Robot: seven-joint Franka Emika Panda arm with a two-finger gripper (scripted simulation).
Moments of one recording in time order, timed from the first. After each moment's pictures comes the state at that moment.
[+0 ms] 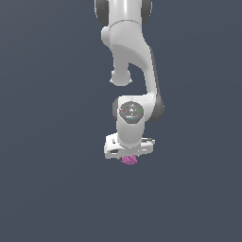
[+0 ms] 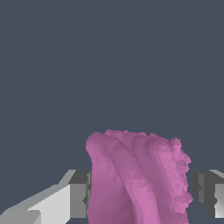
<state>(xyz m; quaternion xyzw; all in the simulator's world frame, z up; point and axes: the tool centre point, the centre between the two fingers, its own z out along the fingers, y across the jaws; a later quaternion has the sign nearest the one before) 0.082 0.032 0.073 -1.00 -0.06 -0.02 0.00</state>
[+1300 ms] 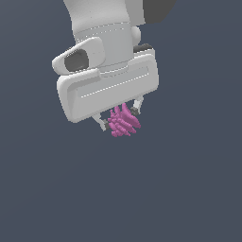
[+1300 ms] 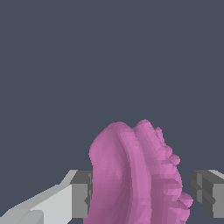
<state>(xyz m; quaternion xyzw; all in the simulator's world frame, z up) 0.127 0.000 0.394 -0.94 -0.27 -0.19 0.04</state>
